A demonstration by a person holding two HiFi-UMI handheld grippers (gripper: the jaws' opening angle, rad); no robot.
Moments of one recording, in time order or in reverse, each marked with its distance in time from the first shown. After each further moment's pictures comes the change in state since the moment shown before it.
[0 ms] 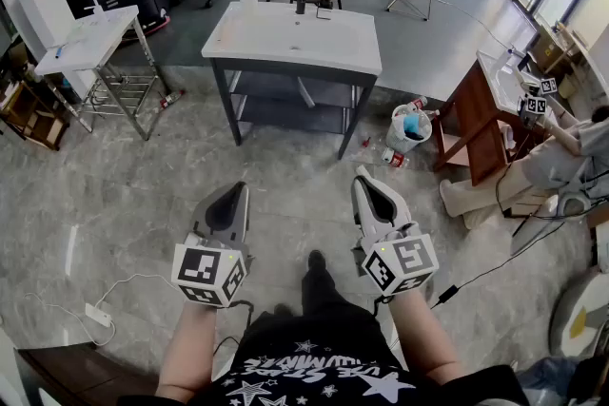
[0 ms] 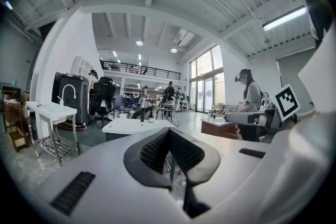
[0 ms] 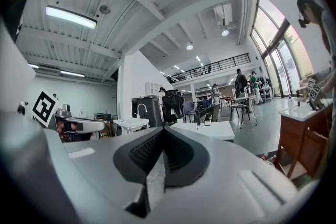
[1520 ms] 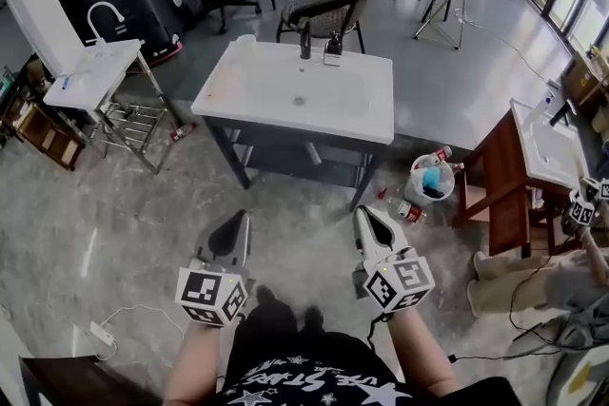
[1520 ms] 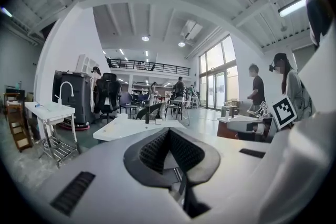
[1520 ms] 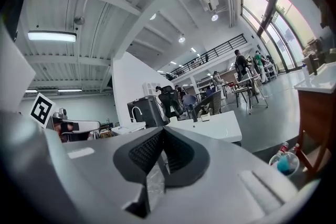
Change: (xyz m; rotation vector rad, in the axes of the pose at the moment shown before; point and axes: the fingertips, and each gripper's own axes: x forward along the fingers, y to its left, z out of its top) left arm 0.221 0.029 0.018 -0.005 0.038 0.105; right arm 0.170 -0.191 -0.018 0.192 0.016 0.078
